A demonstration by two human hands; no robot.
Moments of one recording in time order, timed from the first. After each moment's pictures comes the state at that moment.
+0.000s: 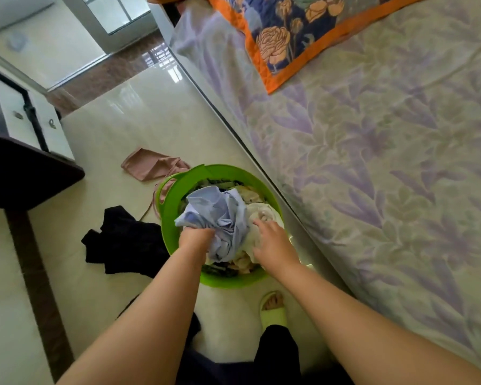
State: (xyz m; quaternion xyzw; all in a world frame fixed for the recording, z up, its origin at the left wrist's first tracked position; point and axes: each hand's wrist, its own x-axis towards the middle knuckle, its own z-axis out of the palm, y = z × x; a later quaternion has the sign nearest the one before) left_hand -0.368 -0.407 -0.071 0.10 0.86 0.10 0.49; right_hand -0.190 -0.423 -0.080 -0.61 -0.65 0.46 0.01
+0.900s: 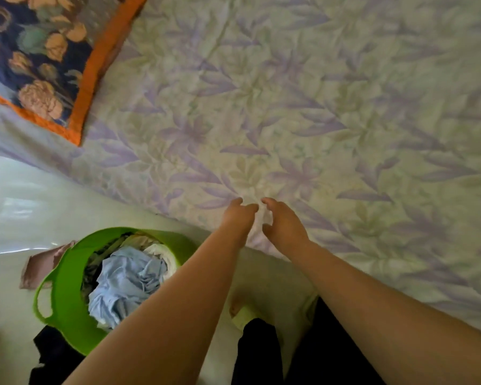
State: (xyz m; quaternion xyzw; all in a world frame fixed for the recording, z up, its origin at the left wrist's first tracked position) left_hand 0.035 -0.383 -0.093 0.40 0.69 -0.05 0.60; right_hand 0.118 -0.464 -0.121 -0.80 -0.42 0.40 0.14
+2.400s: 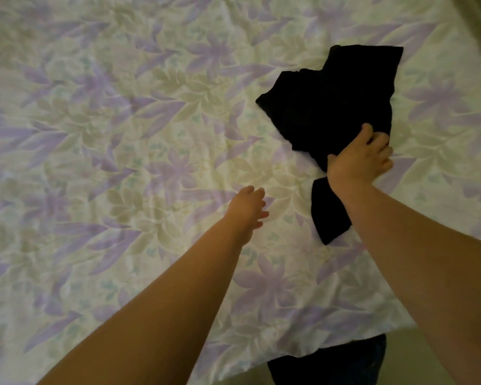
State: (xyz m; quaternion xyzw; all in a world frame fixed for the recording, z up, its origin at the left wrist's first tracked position) left_hand 0.530 -0.543 -0.101 0.55 0.47 -0.27 0.64; right_hand 0.661 -0.699 -0.140 -0.98 0.14 0.07 0.11
